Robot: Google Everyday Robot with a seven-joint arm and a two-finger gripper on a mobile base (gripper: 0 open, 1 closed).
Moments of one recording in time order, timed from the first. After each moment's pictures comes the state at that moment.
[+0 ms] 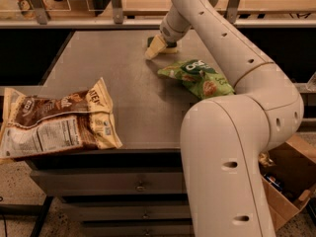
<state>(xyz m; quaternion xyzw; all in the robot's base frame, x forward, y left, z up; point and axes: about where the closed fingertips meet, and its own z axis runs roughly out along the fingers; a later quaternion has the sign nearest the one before) 0.859 -0.043 0.824 -0.37 0.88 0.04 0.30</state>
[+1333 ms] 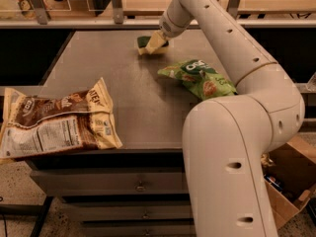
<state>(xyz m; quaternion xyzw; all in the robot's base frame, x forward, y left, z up) 0.849 -0.033 0.847 -0.41 0.86 0.07 0.31</state>
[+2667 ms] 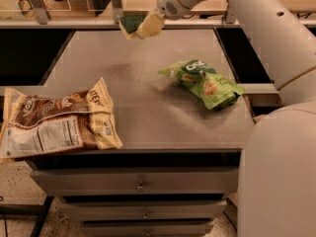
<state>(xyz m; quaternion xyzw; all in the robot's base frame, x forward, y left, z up) 0.763 0.009 0.954 -0.53 0.73 0.12 0.40</state>
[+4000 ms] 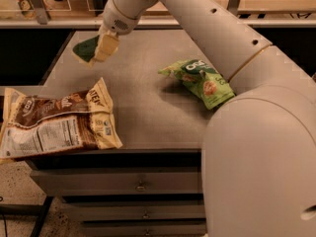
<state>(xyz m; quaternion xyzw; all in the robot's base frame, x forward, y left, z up) 0.712 0.141 0.919 -0.69 0.64 0.11 0.33</state>
